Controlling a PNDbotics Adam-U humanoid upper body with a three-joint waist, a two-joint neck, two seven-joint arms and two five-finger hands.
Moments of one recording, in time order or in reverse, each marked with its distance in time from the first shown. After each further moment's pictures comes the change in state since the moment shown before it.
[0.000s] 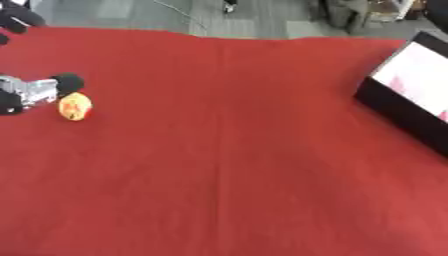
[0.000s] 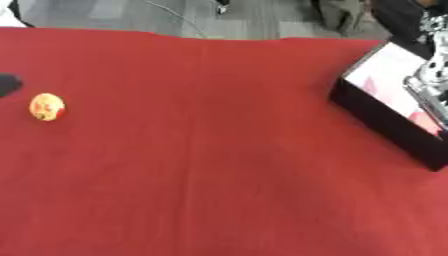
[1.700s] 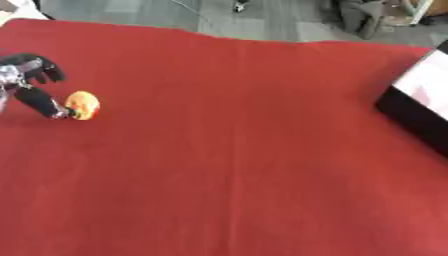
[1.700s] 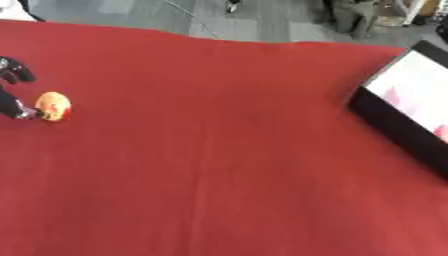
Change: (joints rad) left arm -0.289 -0.150 0.067 0.945 -0.479 -0.209 -0.044; right arm -0.020 0.030 -0.024 0.000 -0.057 -0.024 -0.024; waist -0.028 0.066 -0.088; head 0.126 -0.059
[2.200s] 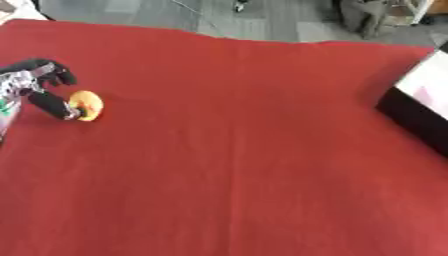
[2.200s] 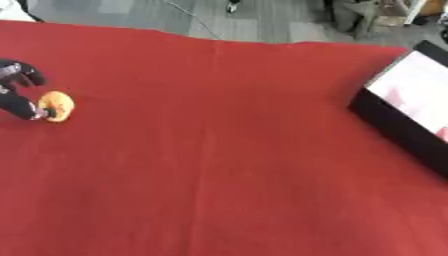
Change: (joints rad) left arm -0.007 -0.019 0.010 0.026 0.038 -0.026 0.015; right arm -0.012 0.007 0.006 0.000 -0.005 0.006 0.006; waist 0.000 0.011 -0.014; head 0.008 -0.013
